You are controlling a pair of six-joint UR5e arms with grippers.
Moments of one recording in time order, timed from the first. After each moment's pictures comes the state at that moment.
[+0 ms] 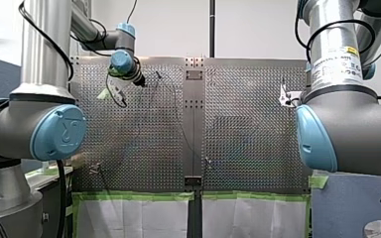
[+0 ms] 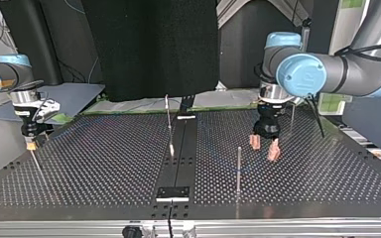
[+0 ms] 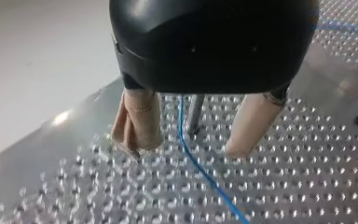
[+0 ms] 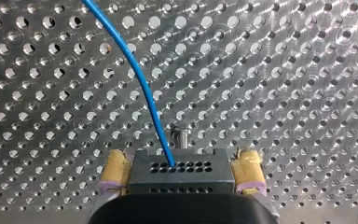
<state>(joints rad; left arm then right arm) -0.15 -1.62 -1.72 -3.04 -1.67 -2.26 1.54 -1.05 1.44 -0.43 1.19 1.59</state>
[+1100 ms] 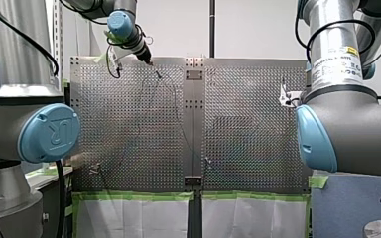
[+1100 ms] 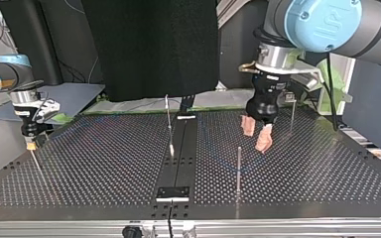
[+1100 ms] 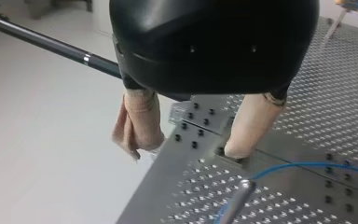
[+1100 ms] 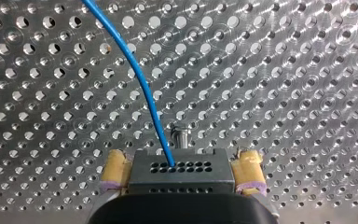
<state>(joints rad) -0.28 -1.44 -1.65 -3.30 -1.71 -1.96 1.54 -1.05 1.44 -0.43 1.19 1.59</state>
